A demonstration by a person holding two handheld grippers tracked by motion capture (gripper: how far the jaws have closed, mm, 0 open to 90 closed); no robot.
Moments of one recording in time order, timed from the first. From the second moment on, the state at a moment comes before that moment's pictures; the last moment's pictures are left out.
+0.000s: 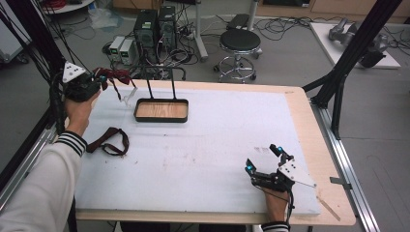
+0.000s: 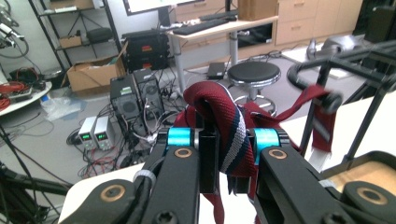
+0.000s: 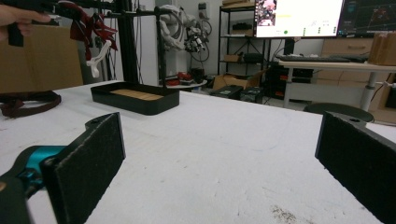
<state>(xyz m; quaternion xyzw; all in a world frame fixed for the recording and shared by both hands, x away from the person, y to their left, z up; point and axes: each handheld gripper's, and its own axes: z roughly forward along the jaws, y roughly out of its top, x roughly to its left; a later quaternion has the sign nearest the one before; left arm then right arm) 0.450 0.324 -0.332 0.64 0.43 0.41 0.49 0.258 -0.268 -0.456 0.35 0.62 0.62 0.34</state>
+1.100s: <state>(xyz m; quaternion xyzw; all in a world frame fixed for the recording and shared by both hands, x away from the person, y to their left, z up) 0.457 0.316 -0.360 0.69 0.43 0.34 0.48 0.258 -0.268 -0.456 0.35 0.62 0.62 0.34</state>
